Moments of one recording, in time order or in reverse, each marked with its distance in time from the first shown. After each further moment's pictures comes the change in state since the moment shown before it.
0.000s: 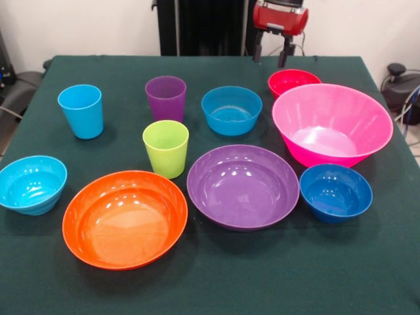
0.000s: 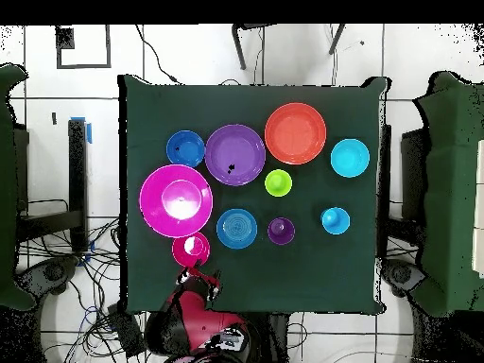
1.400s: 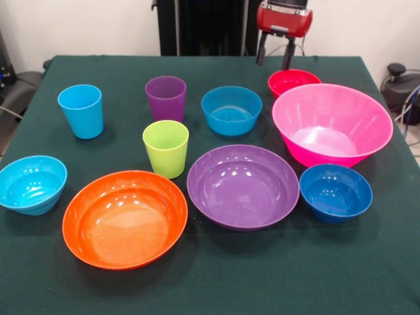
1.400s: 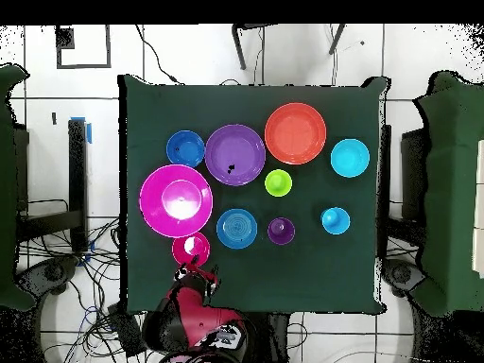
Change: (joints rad) arm 0.013 -0.001 0.001 -0.023 0.000 0.000 0.000
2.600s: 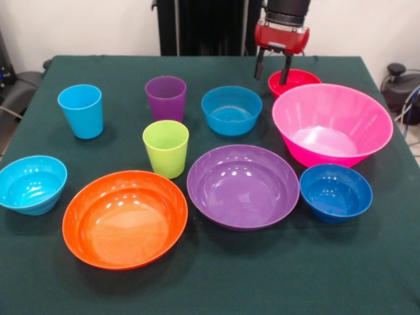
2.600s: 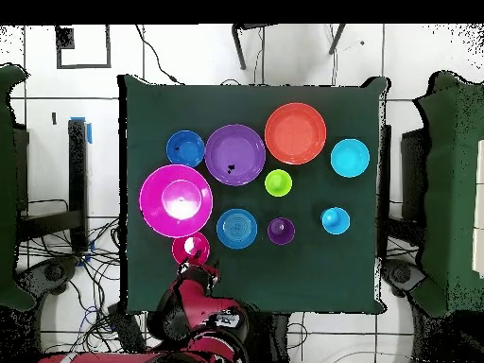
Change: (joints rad) arm 0.001 0.091 0.000 -0.066 0.000 -0.009 0.000
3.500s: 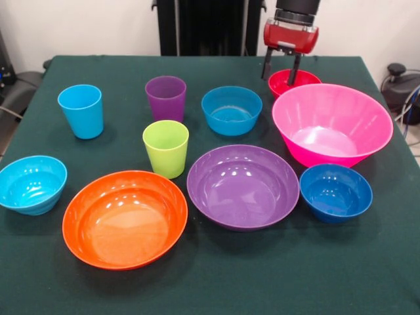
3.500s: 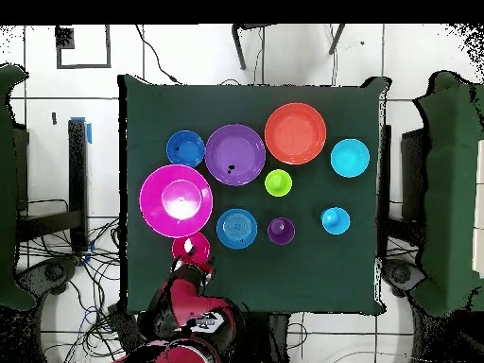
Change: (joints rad) arm 0.094 0.000 -0.043 -0.028 0.034 -0.006 0.000
